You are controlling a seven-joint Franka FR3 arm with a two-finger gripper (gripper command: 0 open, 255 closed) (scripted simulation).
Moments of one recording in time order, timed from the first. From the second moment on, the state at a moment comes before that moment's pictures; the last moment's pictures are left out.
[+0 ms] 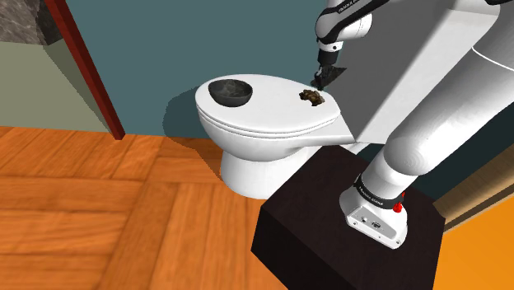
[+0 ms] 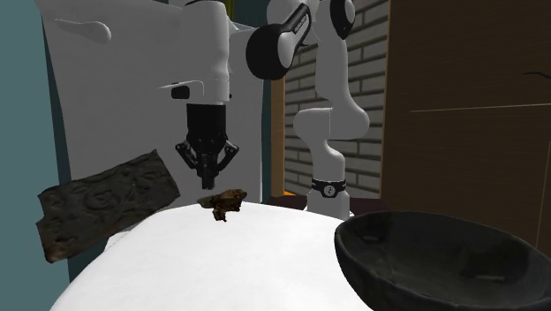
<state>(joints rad) -0.08 -0.10 -0.49 -2.35 -0.18 2.20 -0.48</state>
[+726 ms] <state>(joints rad) -0.11 -0.10 -0.52 -2.33 0.09 2.02 -0.18</state>
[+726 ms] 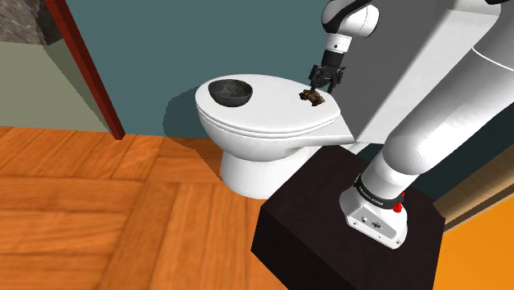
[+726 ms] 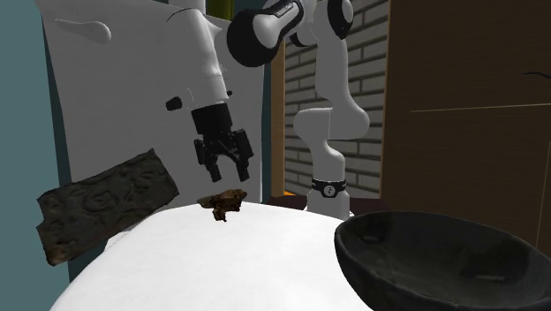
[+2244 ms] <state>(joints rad) -0.11 -0.06 -0.52 -2.39 0.17 2.09 -0.15</state>
